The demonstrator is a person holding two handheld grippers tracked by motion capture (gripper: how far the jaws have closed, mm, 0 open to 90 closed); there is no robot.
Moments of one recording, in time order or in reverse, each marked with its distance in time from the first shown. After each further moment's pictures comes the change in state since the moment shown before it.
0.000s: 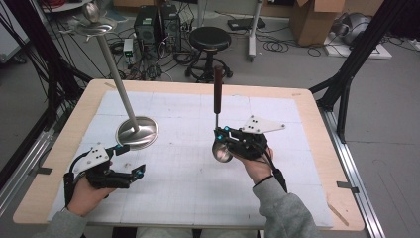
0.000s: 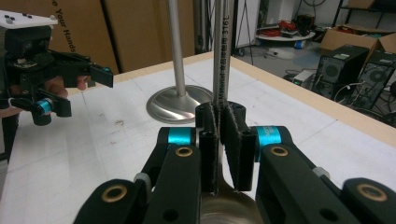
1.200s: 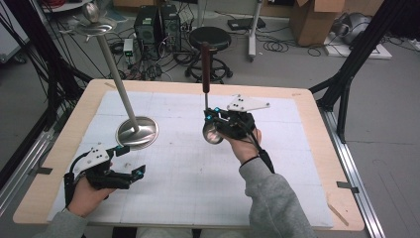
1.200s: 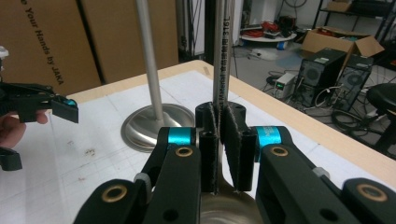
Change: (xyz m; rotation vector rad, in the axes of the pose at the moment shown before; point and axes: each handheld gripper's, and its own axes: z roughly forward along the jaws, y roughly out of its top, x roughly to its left) left arm 0.000 -0.001 0.001 0.022 -0.002 -0.026; right arm -0.009 0.041 0.039 0.011 -0.075 -0.013
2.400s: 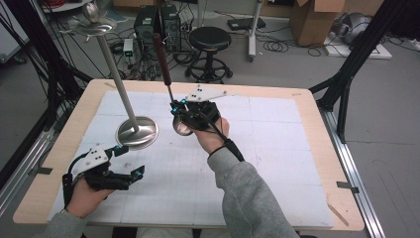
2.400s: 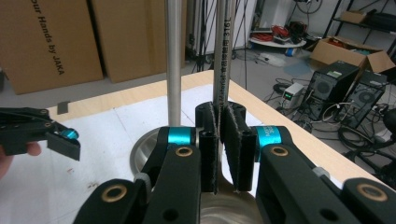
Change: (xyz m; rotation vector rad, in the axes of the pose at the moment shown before) left arm -0.003 0.003 -0.005 -0.011 0.016 0.022; right arm 0.043 0.039 0.068 0.023 0.017 -0.081
